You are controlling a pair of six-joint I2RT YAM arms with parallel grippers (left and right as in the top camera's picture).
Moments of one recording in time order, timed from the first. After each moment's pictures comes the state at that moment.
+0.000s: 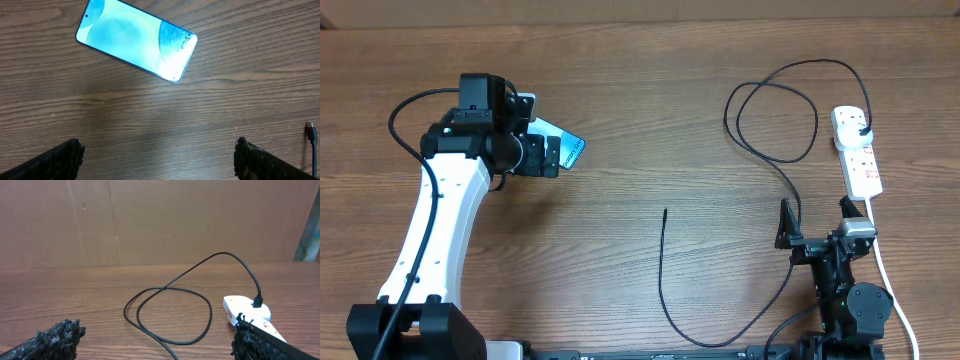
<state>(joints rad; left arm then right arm) -0.01 1.56 1.29 -0.91 0.11 0.06 -0.10 0.01 0.02 -0.02 -0.15 0.04</state>
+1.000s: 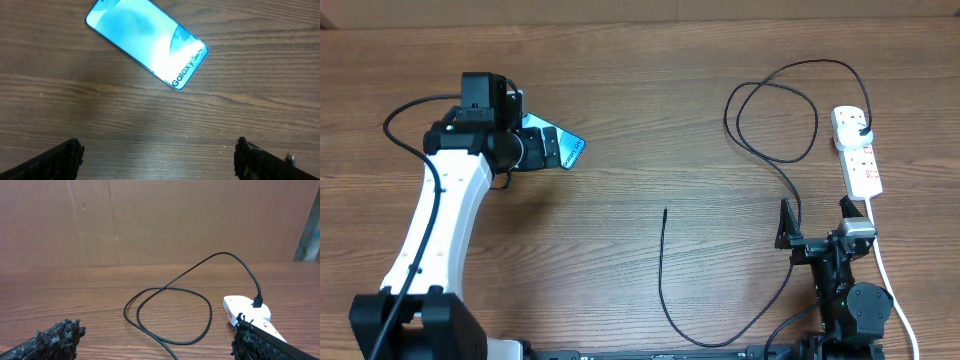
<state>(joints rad) -0.02 1.59 1.29 -0.89 0.09 -0.20 -0.10 0.01 0.02 -0.02 -0.15 0.04</state>
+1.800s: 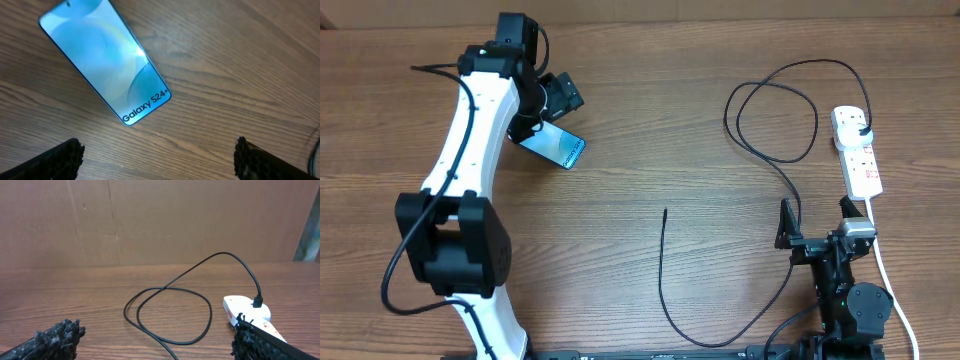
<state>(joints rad) -0.09 2.02 1.82 -1.11 0.11 -0.62 -0.10 0.01 0.02 -0.02 -0.15 0.04</state>
